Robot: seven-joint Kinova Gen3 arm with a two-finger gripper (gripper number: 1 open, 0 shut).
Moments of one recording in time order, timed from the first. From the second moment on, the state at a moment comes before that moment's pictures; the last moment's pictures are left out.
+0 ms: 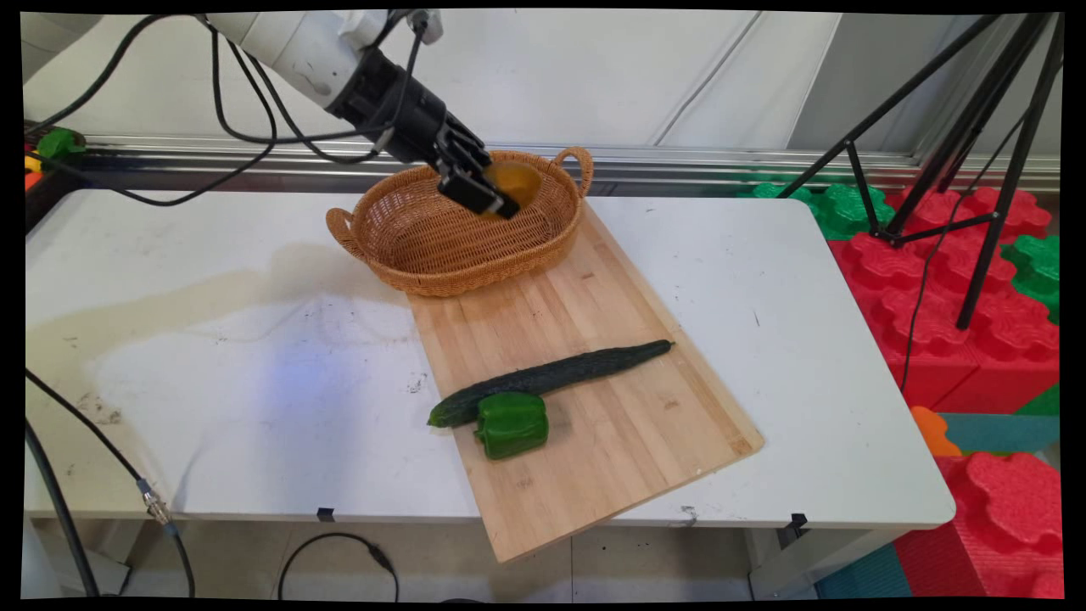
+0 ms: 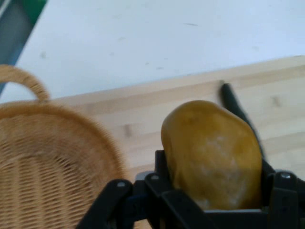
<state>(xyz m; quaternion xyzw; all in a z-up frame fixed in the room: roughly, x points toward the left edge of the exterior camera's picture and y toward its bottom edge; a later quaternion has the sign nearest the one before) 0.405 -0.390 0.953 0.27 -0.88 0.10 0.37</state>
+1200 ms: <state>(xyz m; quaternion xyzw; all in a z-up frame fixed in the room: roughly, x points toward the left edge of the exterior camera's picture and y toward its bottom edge) 0.256 -0.366 0.880 0.19 -0.93 0.04 0.32</state>
